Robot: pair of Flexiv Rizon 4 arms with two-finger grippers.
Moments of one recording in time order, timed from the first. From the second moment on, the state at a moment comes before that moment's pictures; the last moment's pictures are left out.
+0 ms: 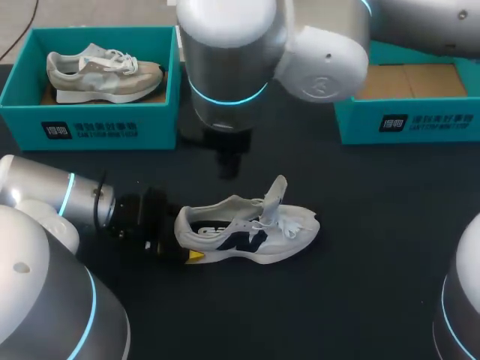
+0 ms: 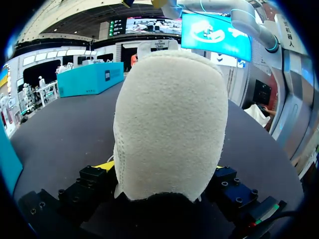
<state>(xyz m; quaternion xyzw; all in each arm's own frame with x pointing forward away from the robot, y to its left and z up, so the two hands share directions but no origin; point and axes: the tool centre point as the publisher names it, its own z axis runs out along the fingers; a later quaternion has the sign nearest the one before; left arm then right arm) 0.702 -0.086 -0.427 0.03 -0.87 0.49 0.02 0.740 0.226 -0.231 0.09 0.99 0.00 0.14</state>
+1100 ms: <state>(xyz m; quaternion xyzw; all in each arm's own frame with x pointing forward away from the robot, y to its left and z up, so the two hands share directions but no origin) 0.702 -0.086 -0.427 0.03 -0.87 0.49 0.02 0.728 0.255 -0.345 0.10 0.99 -0.02 0.06</state>
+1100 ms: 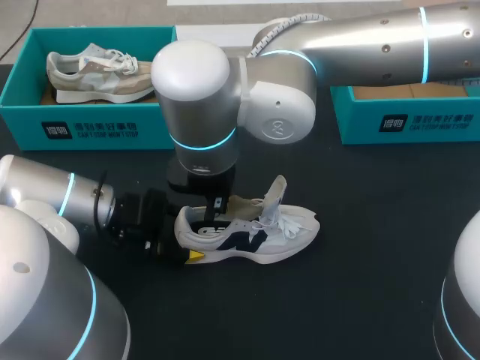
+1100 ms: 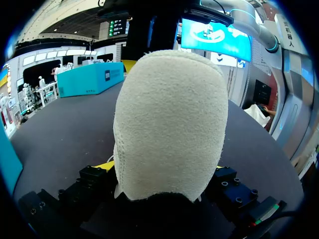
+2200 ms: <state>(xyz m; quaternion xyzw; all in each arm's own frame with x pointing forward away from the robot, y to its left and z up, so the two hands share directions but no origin) 0.702 -0.086 -0.427 0.03 -0.87 0.49 0.02 0.722 0.240 -0.376 0.07 1.00 -0.04 0.02</state>
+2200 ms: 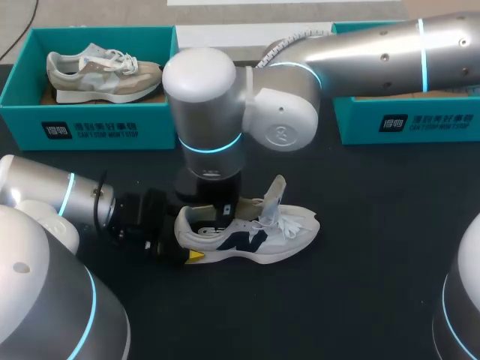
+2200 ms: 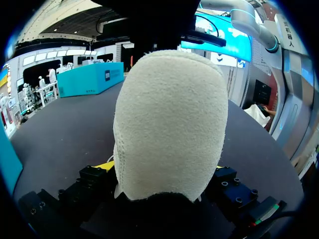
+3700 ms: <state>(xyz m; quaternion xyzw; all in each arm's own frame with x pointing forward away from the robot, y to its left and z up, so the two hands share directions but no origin) 0.702 -0.086 -0.427 0.03 -0.87 0.49 0.02 0.704 0.232 -0.362 0.09 0.99 -0.03 0.04</state>
